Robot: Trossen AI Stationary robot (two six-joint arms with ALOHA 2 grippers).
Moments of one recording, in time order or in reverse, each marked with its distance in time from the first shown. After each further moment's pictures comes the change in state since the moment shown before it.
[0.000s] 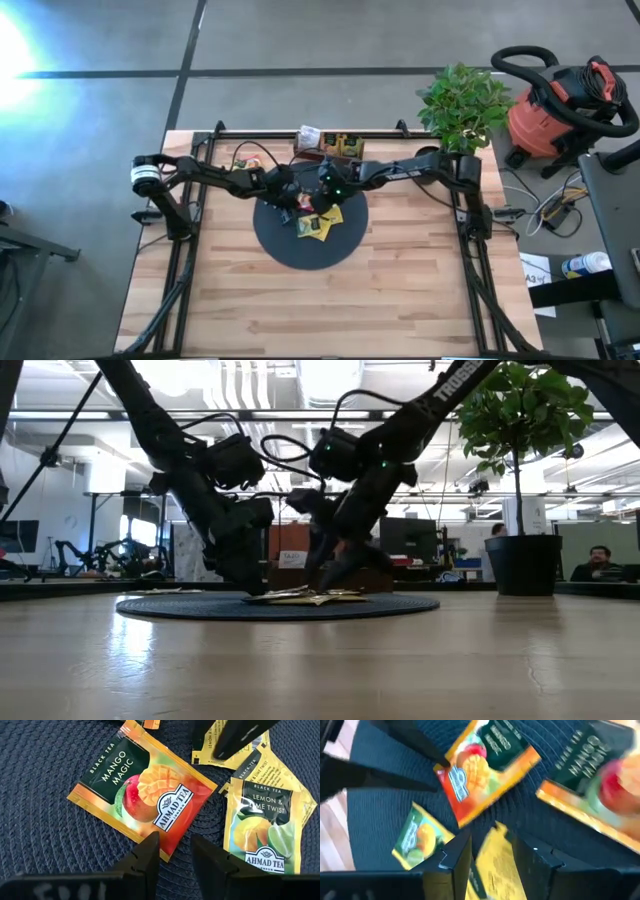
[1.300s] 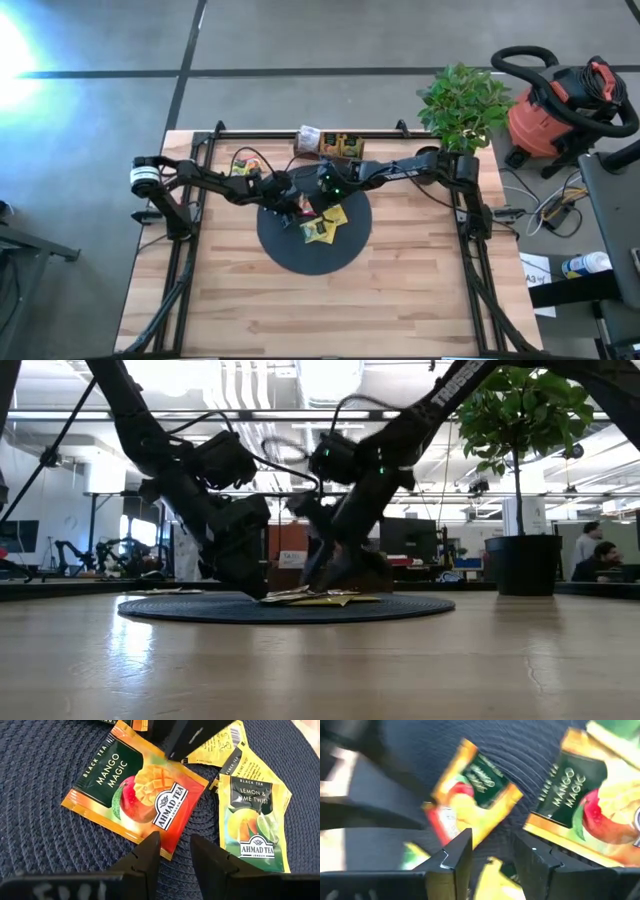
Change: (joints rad) left arm -0.045 0.001 -0.080 0.160 0.027 -0.121; right arm -0.011 0.021 0.001 0.031 0.024 -0.011
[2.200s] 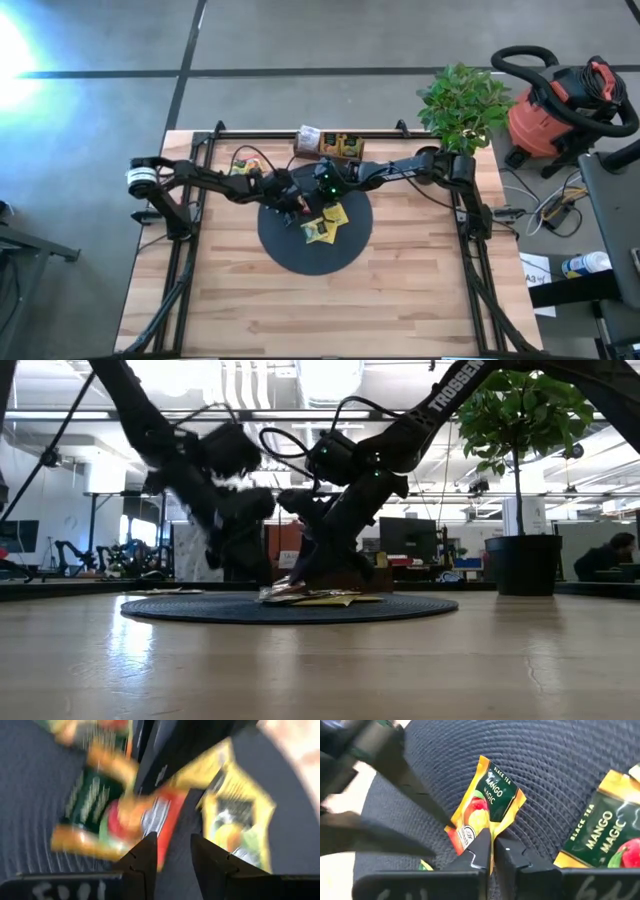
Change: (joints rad) left arm -0.005 -0.044 0.044 -0.023 0.003 -0.010; right arm 0.001 0.025 0.003 0.131 -0.023 -0.079
